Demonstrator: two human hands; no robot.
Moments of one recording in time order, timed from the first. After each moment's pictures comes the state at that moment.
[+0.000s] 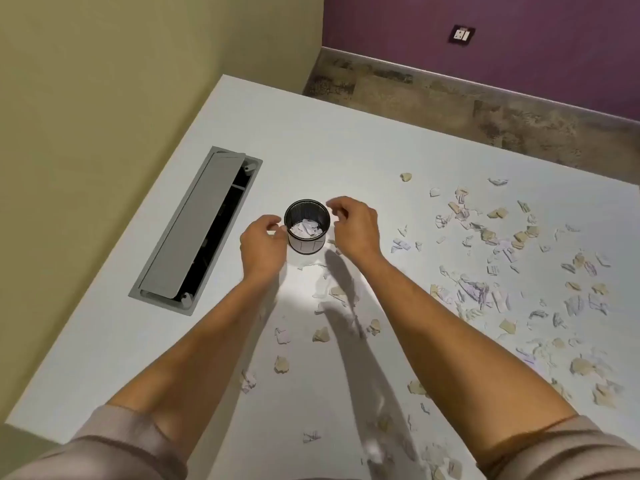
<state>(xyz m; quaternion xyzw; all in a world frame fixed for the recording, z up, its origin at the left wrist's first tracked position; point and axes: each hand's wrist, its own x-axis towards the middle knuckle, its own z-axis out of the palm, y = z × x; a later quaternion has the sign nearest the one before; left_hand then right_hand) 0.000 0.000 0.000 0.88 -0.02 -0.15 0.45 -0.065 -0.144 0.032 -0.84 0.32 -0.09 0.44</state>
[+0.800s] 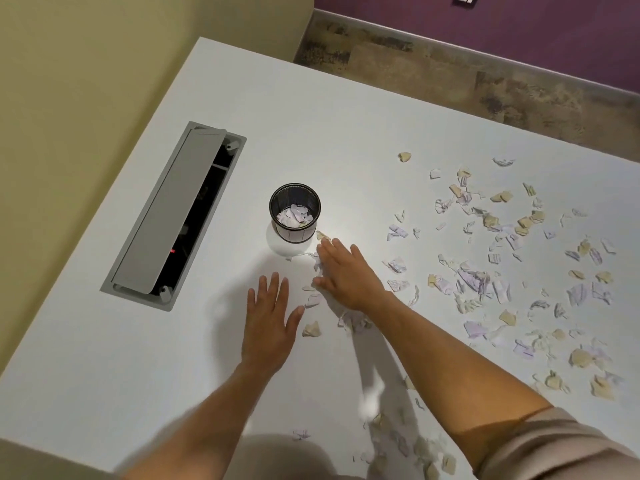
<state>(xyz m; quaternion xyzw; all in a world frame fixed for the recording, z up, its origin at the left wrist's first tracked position) -0.118 0.066 -0.120 0.93 -0.30 -0.16 0.16 -0.131 -0.154 -0.085 -0.97 0.04 0.17 0.14</state>
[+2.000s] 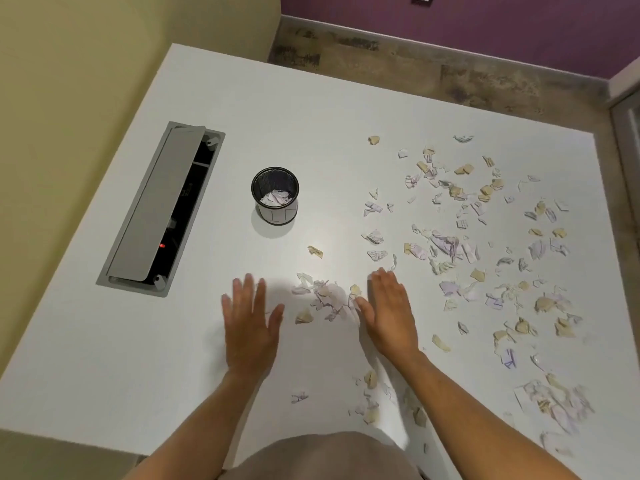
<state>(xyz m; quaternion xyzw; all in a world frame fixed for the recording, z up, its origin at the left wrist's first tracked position) -0.153 0.102 -0.098 0.94 -0.28 -0.09 0.16 -0.297 -0.121 -0.074 -0.92 0.33 0.07 0.21</state>
